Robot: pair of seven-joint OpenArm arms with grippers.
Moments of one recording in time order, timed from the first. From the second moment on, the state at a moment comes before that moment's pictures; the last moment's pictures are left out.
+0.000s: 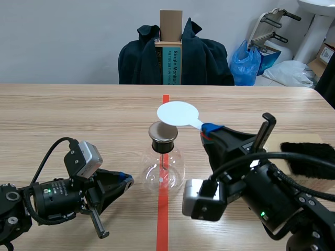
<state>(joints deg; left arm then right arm) -0.3 -26.2 28.3 60.3 1.9 -33.3 -30.3 -22.9 17.3 -14.3 91.7 -75.3 -25.2 21.2</state>
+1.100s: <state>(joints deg) -0.3 -26.2 28.3 60.3 1.9 -32.8 -30.3 -22.5 17.3 -14.3 91.6 -75.1 -23.0 13.9</state>
